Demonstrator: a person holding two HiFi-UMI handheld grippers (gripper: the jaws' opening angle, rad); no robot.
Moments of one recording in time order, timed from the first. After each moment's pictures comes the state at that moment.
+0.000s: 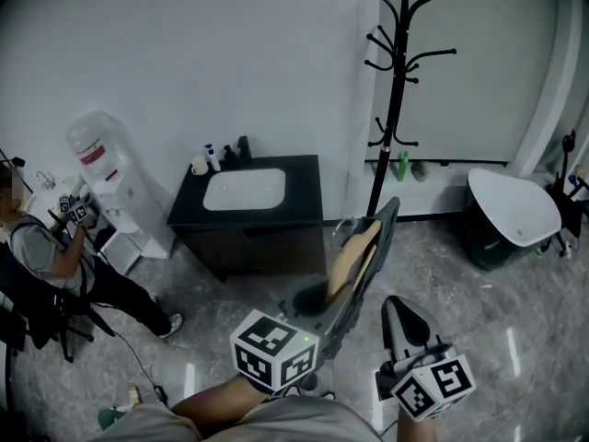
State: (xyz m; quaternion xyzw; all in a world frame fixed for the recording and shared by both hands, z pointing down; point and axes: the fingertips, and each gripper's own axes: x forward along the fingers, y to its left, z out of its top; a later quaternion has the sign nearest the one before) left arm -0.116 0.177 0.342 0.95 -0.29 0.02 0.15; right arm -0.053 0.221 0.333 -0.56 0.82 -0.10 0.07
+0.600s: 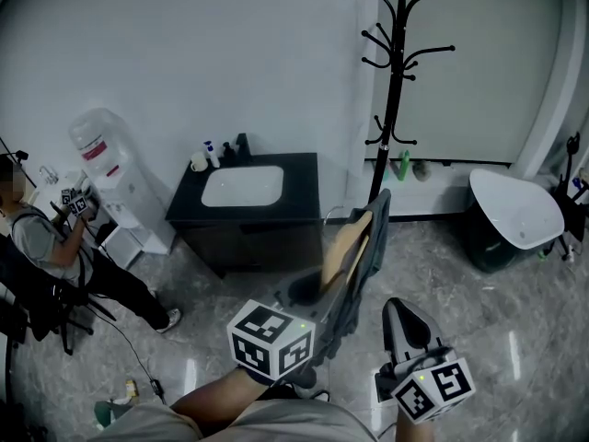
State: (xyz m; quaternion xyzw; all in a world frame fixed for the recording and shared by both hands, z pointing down) left arm -0.092 0.163 0.350 0.93 -0.32 0.02 0.15; right arm -0.017 0.229 0.343 -0.56 0.82 -0.10 0.07
